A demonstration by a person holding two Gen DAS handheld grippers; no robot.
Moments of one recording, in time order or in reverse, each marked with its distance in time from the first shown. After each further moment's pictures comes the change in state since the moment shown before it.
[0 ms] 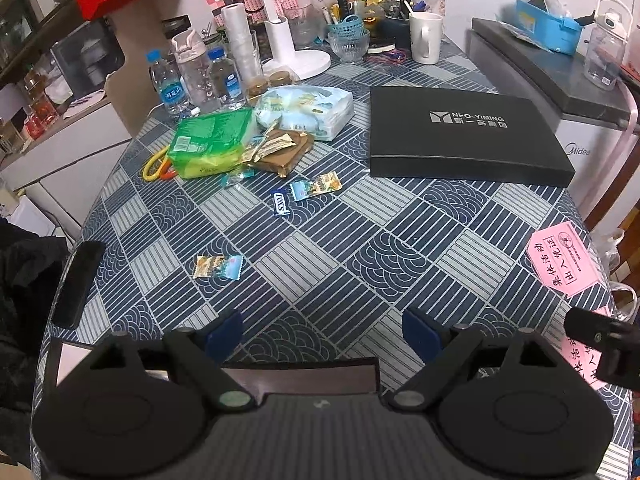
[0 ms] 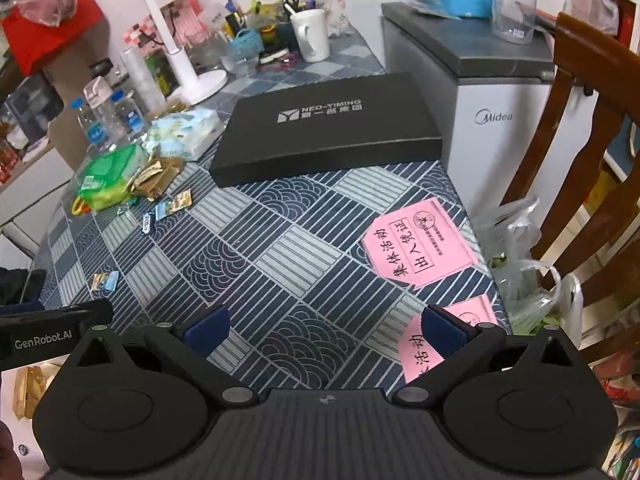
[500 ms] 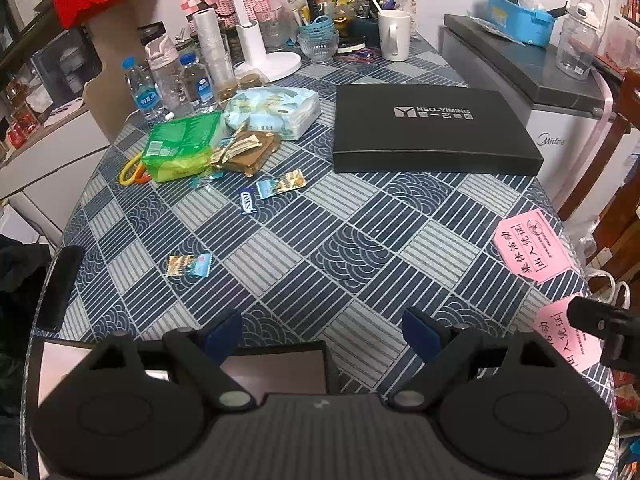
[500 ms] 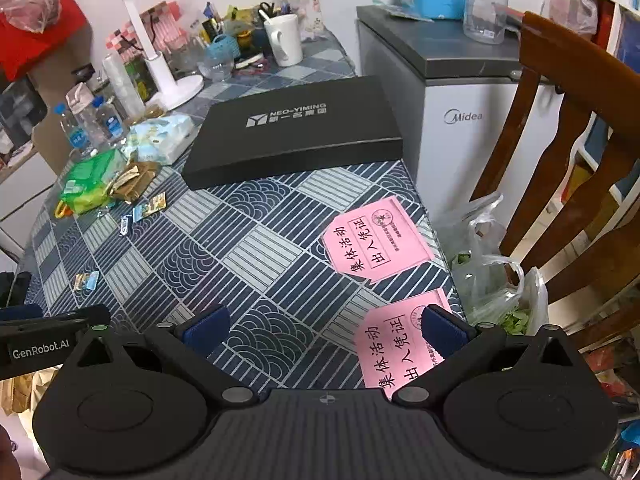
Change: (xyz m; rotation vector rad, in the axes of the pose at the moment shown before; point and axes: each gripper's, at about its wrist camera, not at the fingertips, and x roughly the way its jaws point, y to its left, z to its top) left arm -0.009 -0.021 -0.007 0.029 -0.004 -0.040; right arm -0.017 -0.025 -0.005 0.019 -0.004 -0.044
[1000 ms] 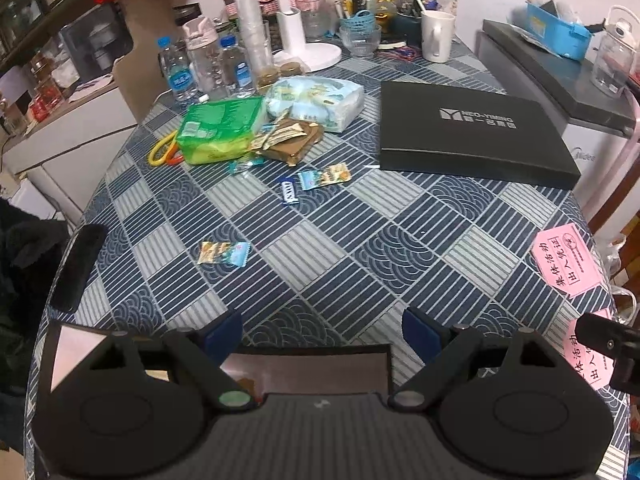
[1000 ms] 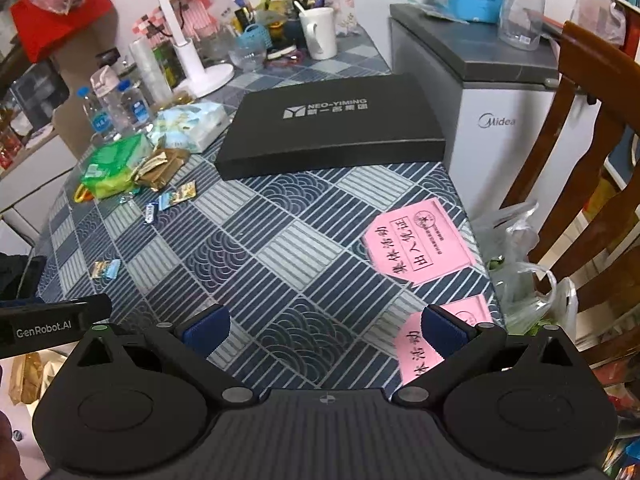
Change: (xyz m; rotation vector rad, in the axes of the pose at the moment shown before) left arm 0.012 0.028 0.002 -0.058 0.018 0.031; right arm 0.010 0.028 0.004 -0.055 0.015 0.040
